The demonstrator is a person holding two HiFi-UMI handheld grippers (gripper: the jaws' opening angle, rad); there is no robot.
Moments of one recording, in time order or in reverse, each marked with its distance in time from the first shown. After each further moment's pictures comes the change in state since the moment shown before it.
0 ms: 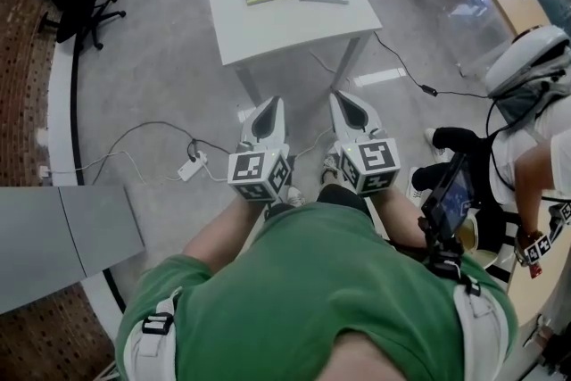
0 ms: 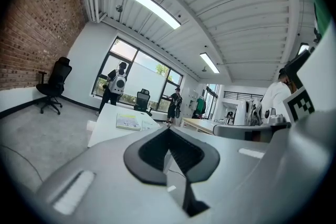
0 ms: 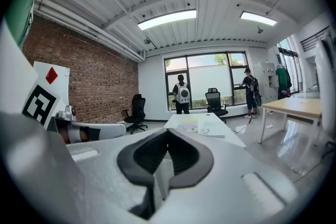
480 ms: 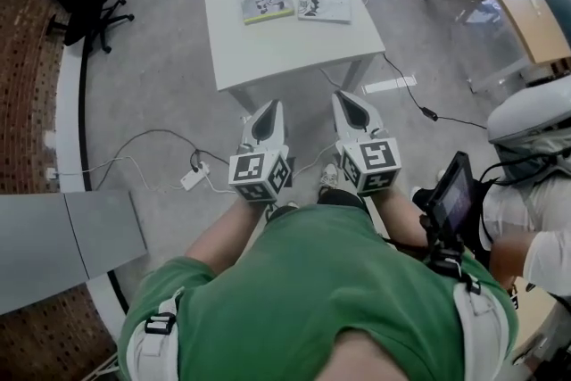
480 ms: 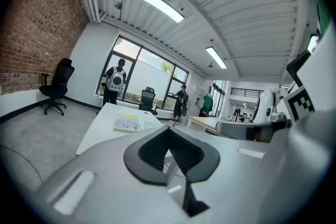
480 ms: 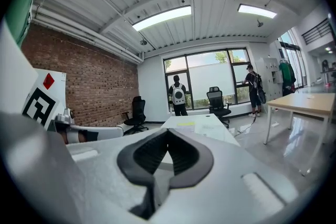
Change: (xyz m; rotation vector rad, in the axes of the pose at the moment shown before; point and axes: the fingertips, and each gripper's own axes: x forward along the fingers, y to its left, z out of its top) left arm 0.089 0.004 0.005 0.005 0.028 0.075; right arm 0.063 -0.078 0.016 0.027 -0.014 0.041
